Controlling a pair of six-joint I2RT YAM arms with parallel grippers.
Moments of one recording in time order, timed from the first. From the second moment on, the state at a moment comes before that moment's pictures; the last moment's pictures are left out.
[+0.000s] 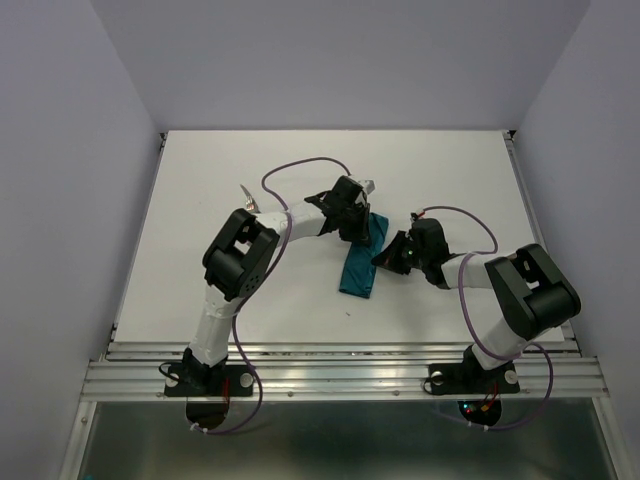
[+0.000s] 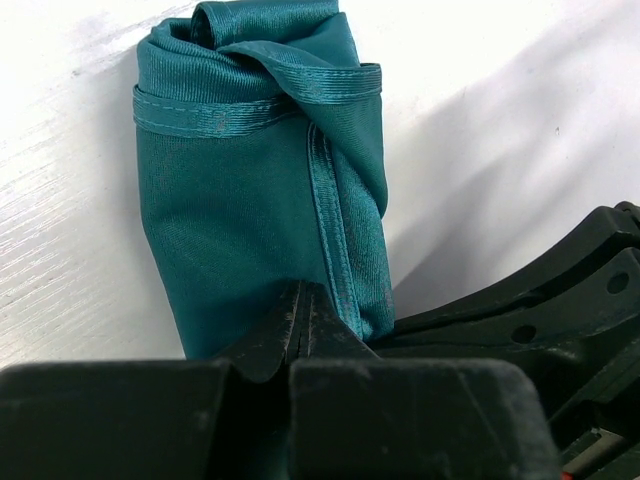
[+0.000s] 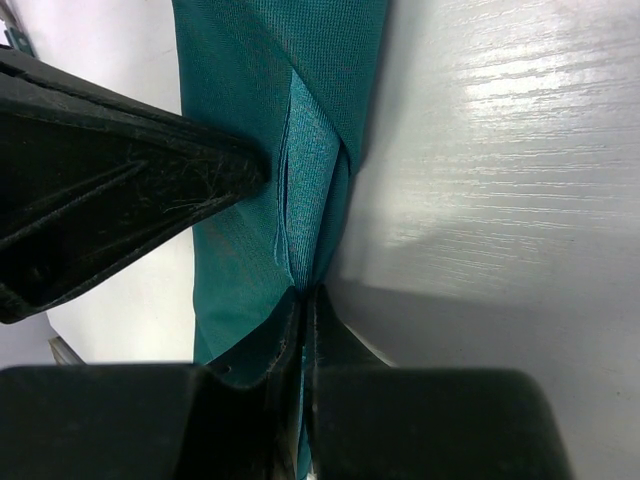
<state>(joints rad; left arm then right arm) -0.72 2.13 1.51 -0.23 0.29 -0.52 0.38 1.61 0.55 0.37 -0.26 0.83</state>
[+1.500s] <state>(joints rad) -0.68 2.14 1.61 -0.23 0.17 -0.60 0.38 1.60 0.55 0.35 -0.32 0.78</state>
